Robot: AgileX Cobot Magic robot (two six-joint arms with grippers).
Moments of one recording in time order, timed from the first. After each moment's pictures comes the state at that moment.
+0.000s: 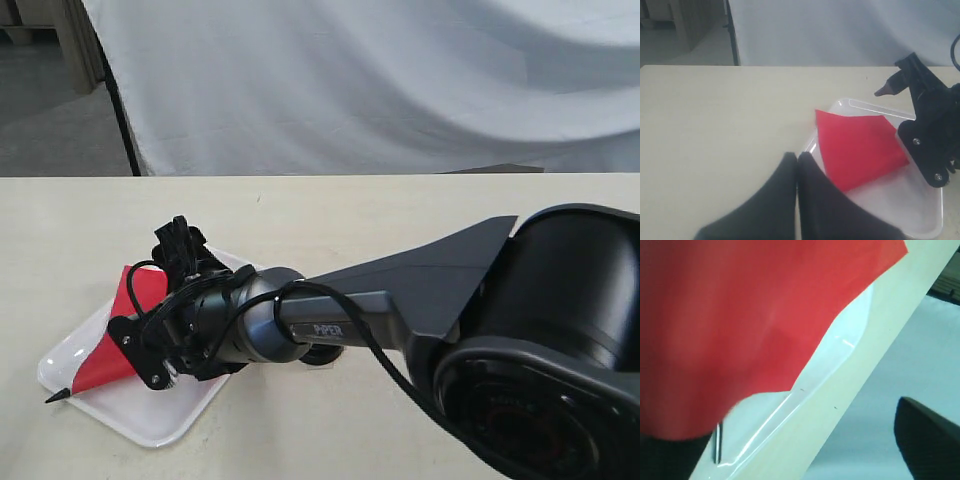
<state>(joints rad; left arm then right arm) -0.08 0.00 0.00 0.00 0.32 -0.04 0.97 2.33 -1.61 -1.44 0.52 -0.11</state>
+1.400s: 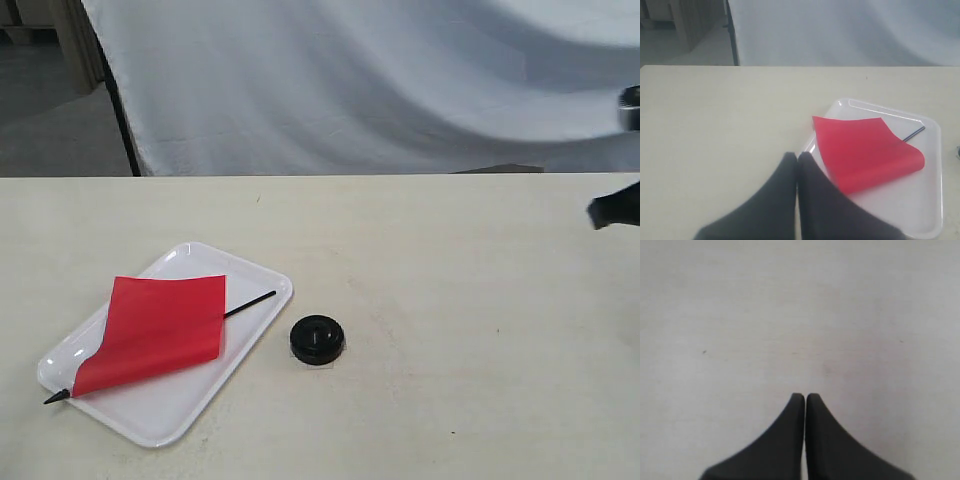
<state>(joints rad) -0.08 0.00 0.00 0.00 0.32 -0.04 0.00 1.48 -1.10 -0.21 0.82 0.05</state>
